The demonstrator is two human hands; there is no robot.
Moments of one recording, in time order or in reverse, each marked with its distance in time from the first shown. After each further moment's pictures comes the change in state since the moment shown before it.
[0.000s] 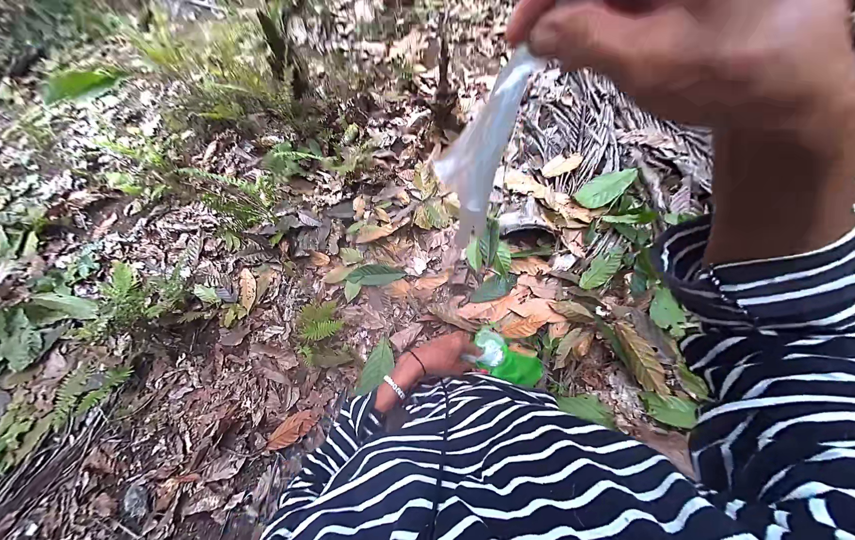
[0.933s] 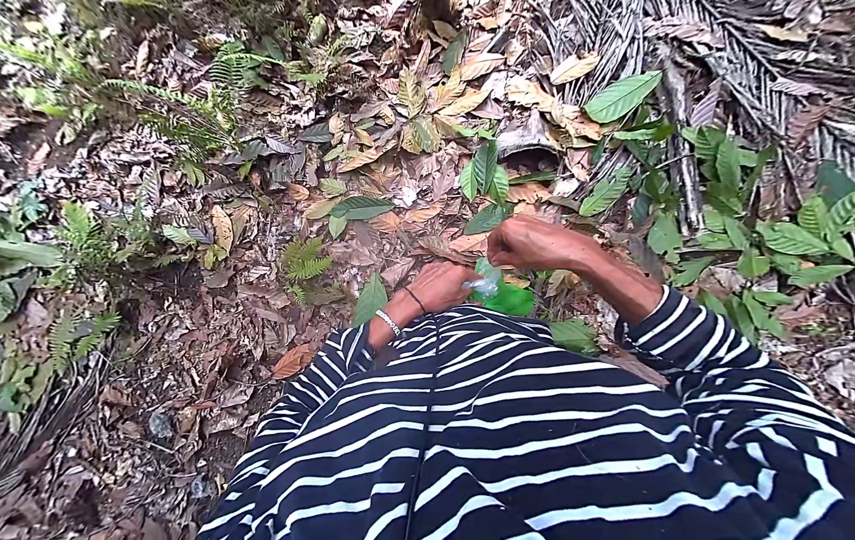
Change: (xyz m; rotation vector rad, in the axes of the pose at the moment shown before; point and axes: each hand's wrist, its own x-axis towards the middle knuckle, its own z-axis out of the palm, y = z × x) left_hand -0.001 0.000 0.015 0.245 0.136 -0.052; right_hand -0.169 0.095 0.169 -0.020 -0.966 0.404
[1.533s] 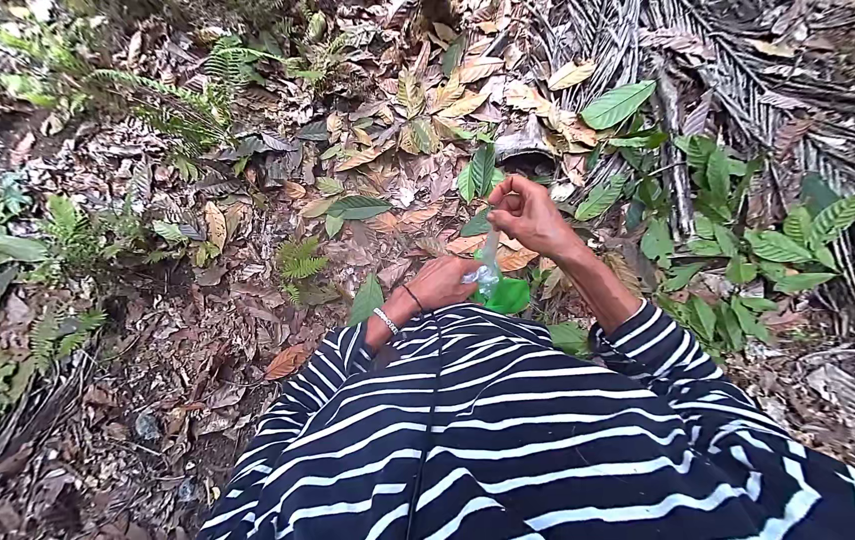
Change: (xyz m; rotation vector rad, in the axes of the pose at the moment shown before) left_hand -0.003 -0.001 -0.009 -0.153 0.163 0.090; right_hand 0.013 0.006 0.011 0.673 0.617 0.039
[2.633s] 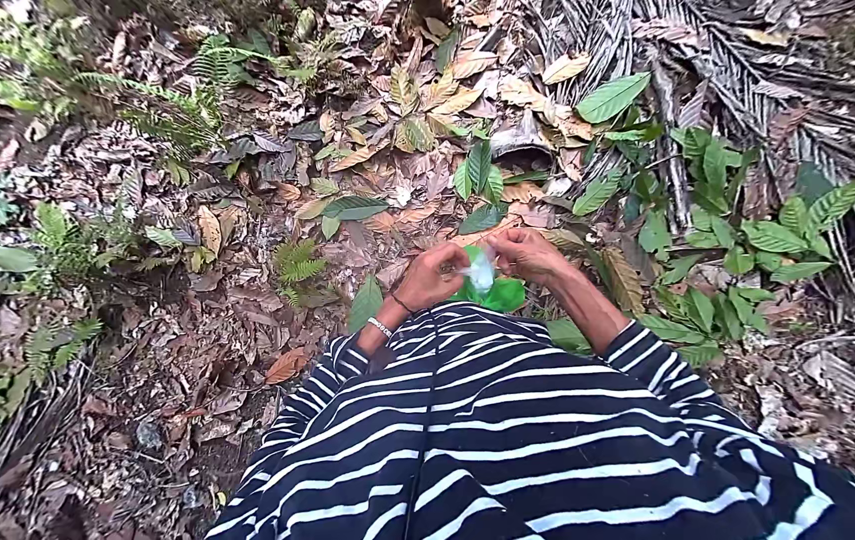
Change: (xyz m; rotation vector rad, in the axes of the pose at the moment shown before) left_hand 0.006 -0.045 0.016 -0.300 0.466 0.256; right_hand -0.014 0.066 0.026 0.528 -0.002 0.491
